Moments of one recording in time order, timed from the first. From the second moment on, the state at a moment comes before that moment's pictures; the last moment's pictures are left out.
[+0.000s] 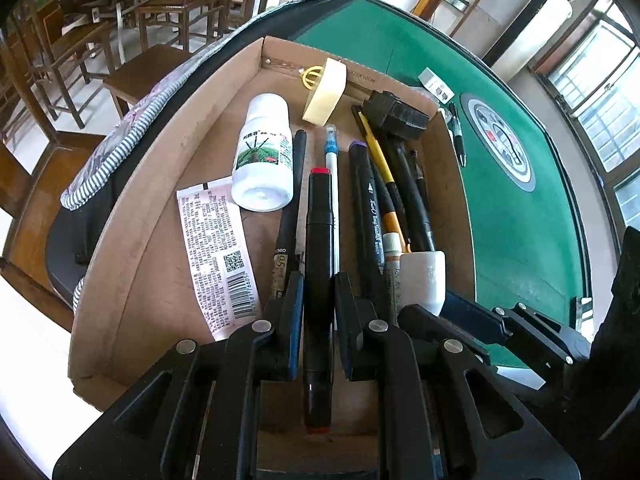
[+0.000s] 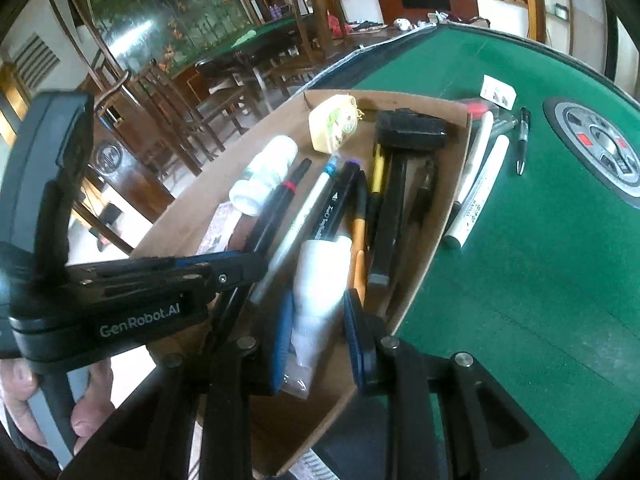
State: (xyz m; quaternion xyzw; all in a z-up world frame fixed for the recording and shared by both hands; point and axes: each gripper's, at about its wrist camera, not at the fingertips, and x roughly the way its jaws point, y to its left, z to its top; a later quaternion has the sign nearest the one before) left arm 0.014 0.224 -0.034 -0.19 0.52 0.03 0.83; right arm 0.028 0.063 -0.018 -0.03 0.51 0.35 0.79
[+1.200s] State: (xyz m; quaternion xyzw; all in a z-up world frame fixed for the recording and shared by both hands) left arm 0.045 0.147 0.008 -0.15 0.44 -0.06 0.88; right arm 0.213 -0.038 -0.015 0.13 0.52 0.23 0.81
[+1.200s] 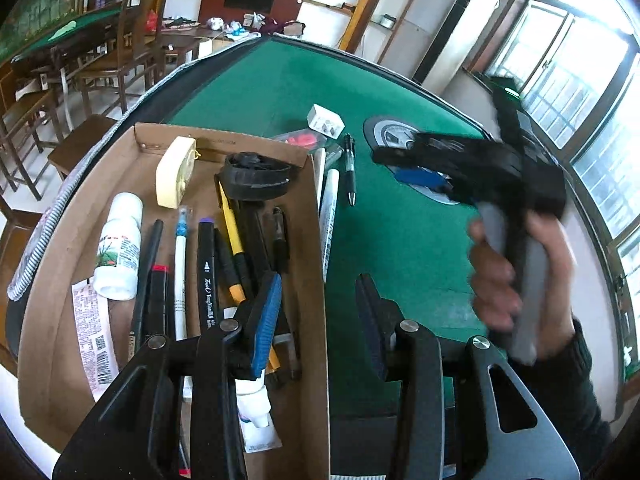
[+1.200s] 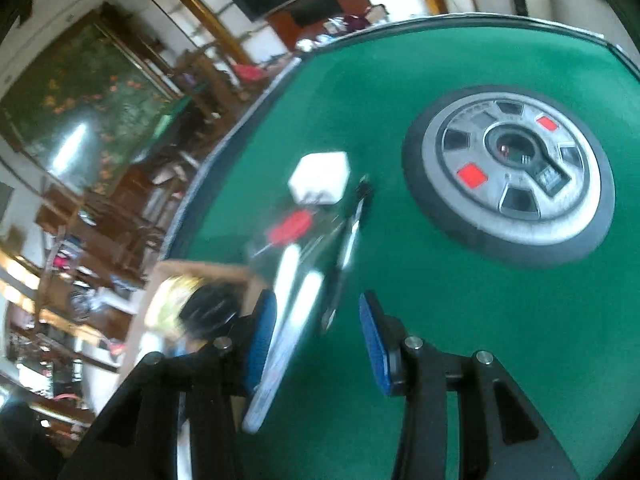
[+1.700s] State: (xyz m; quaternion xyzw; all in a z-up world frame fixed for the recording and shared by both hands) left arm 0.043 0.145 0.008 -0.14 0.45 -0.06 0.88; right arm 0.260 0.006 -0.046 0.03 0.55 0.15 0.82
